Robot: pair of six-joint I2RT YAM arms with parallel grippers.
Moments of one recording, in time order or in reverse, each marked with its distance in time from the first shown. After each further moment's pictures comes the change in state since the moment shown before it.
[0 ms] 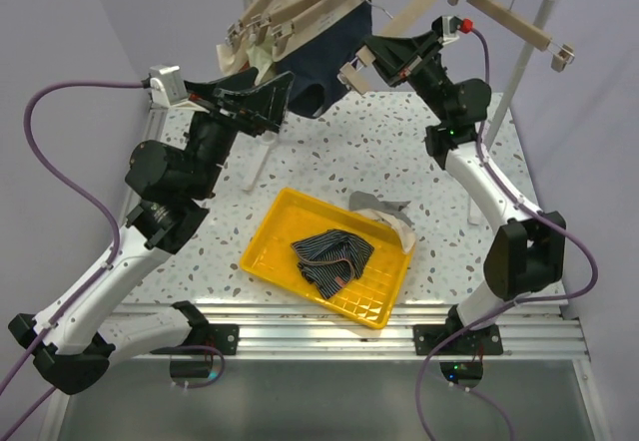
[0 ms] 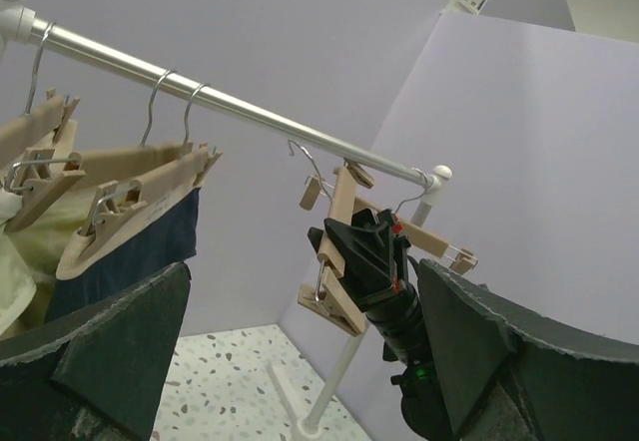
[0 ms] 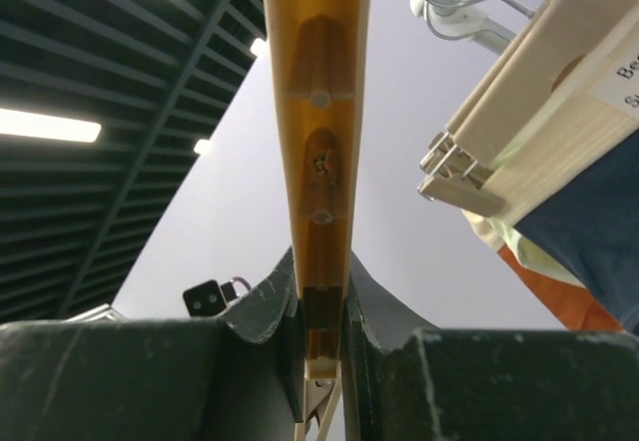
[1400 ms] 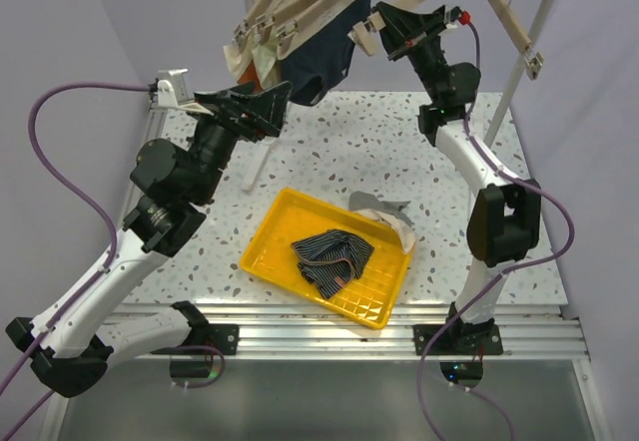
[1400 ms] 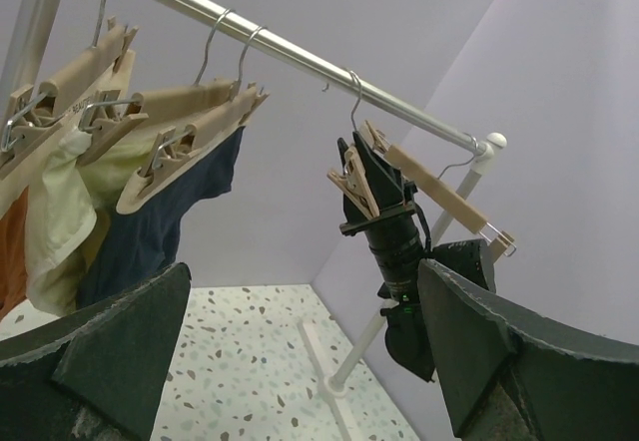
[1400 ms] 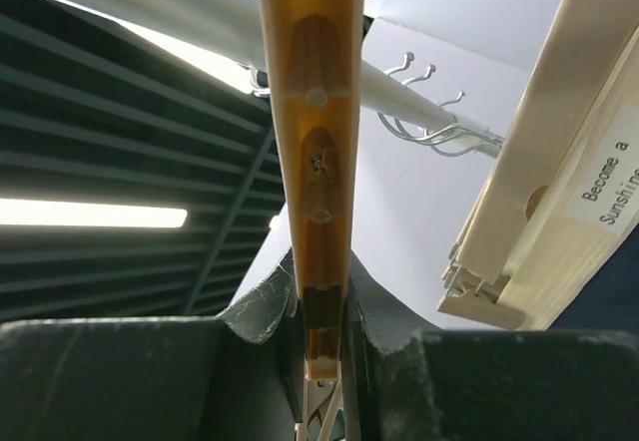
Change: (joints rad) left arm 0.000 -0.022 -0.013 -0.139 -0.072 -0.019; right arm -0.045 0.269 0.241 0.104 0.146 0.250
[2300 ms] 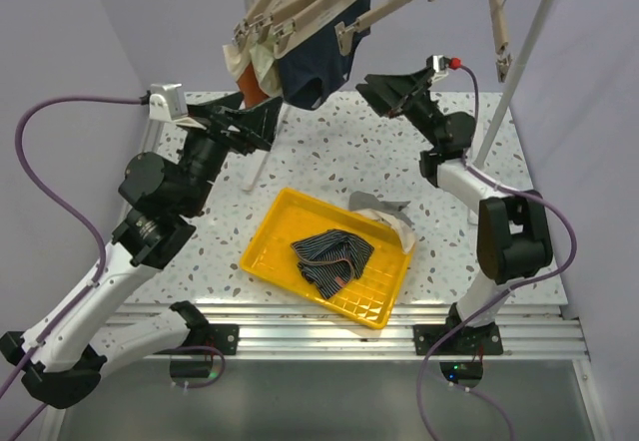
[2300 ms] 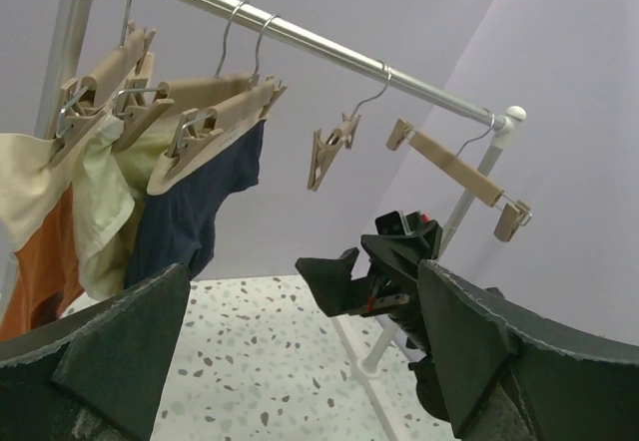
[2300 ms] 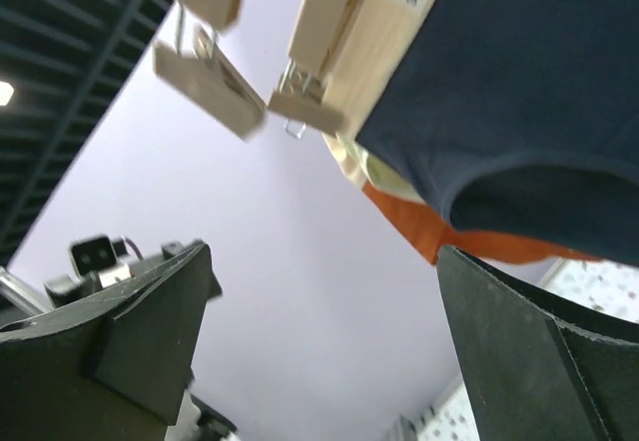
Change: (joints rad) left arm 0.000 -0.078 -0.058 -0.035 0.002 0.064; right arm -0.006 -0.133 -0.475 0.233 -0.195 -0.329
